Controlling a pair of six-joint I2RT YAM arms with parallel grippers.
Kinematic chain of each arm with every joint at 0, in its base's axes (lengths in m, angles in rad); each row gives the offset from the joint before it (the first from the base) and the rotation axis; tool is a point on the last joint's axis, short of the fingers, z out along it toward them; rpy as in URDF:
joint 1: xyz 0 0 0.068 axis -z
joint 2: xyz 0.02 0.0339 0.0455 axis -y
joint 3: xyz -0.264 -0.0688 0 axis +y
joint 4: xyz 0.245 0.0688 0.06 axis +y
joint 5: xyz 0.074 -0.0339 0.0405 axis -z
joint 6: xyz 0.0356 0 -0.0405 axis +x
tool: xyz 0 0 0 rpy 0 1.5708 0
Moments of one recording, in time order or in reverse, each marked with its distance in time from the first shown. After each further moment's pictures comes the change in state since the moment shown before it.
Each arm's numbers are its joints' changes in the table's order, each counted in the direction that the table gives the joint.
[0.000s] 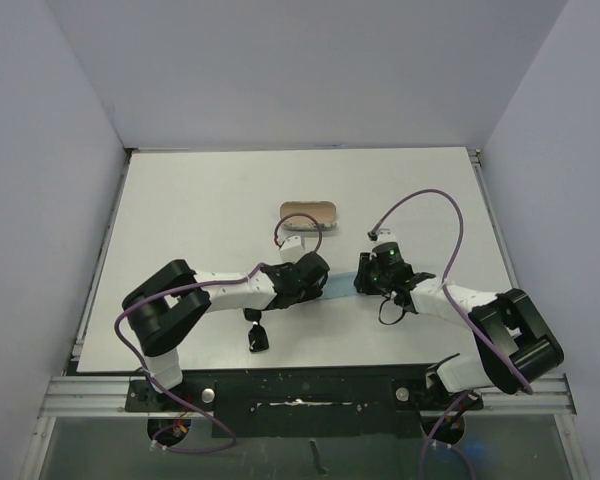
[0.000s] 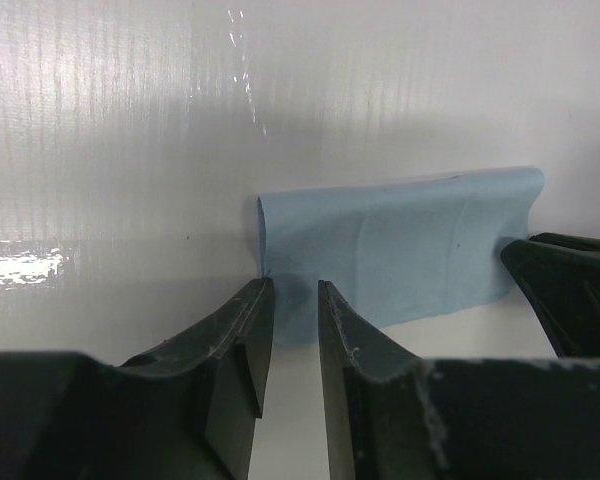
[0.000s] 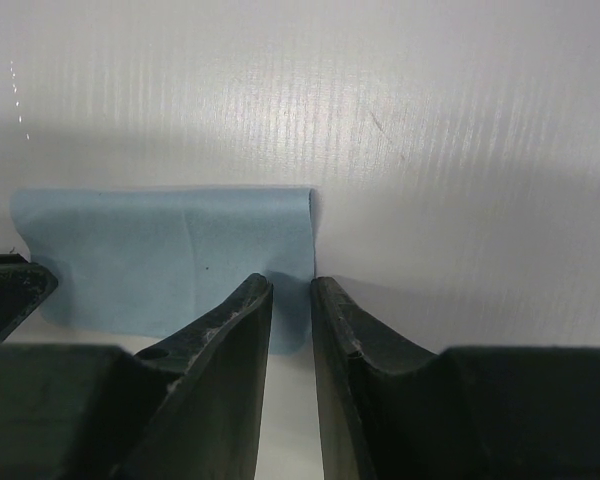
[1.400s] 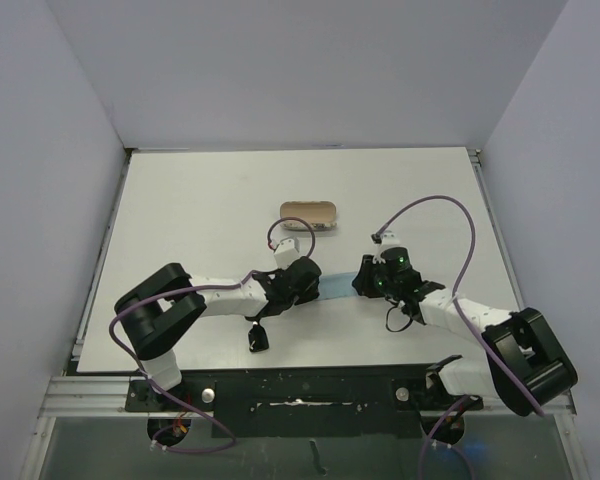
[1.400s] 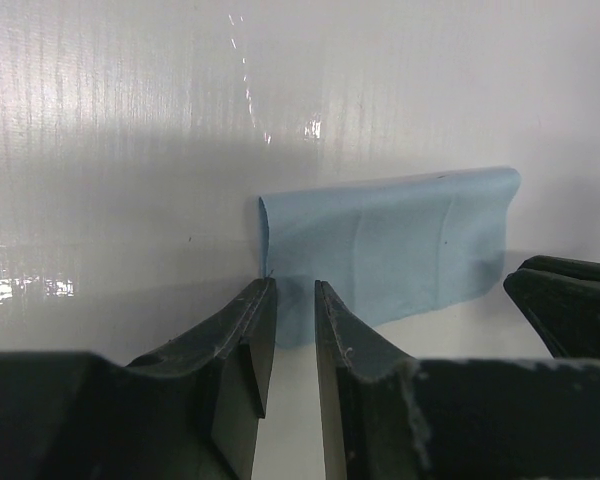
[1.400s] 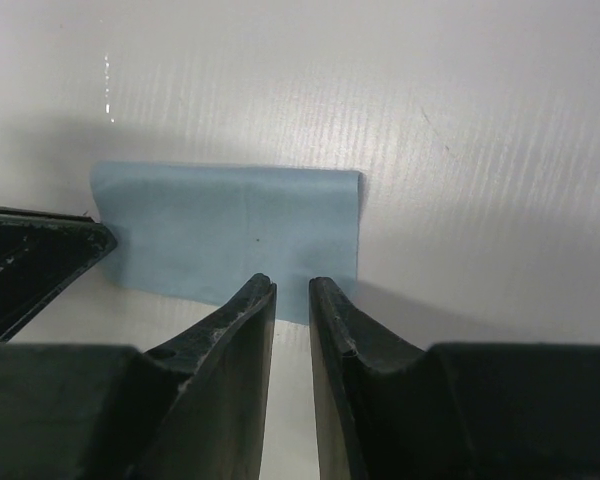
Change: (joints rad) left arm -0.004 0.043 0.119 -0.176 0.007 -0.005; right arm 0.011 0.126 0.078 -0.069 -0.098 -0.003
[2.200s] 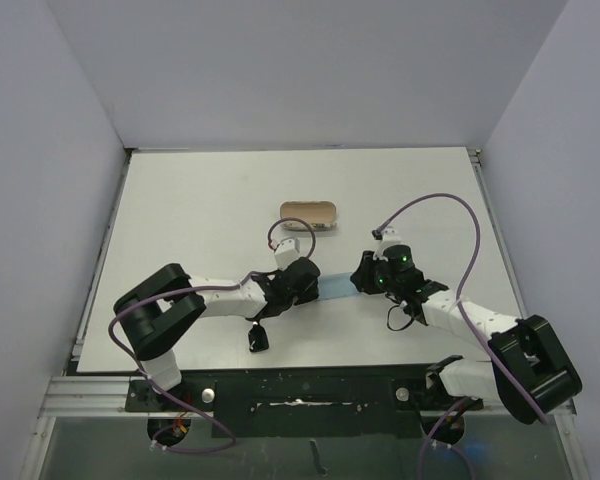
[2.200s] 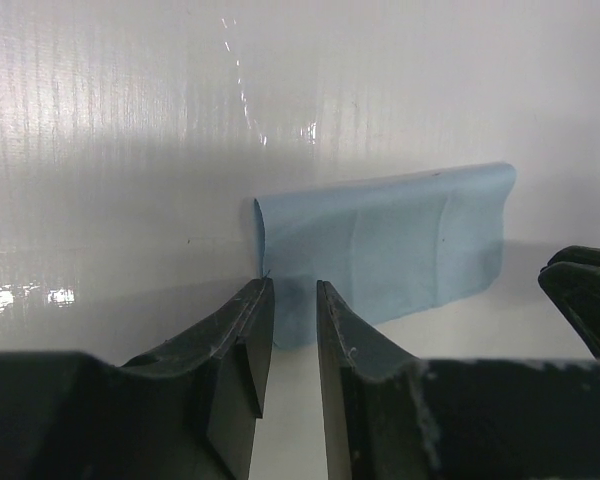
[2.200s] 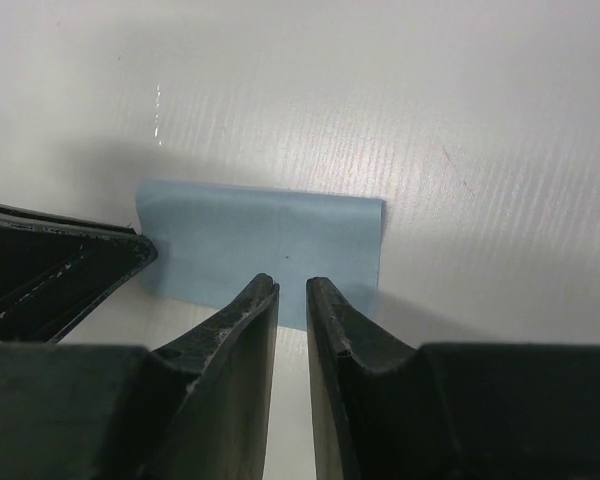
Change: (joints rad) left arm 0.000 0.010 0.021 -0.035 0.002 0.027; right arm 0.000 0.035 -0.014 -0.008 -0.019 -0.008
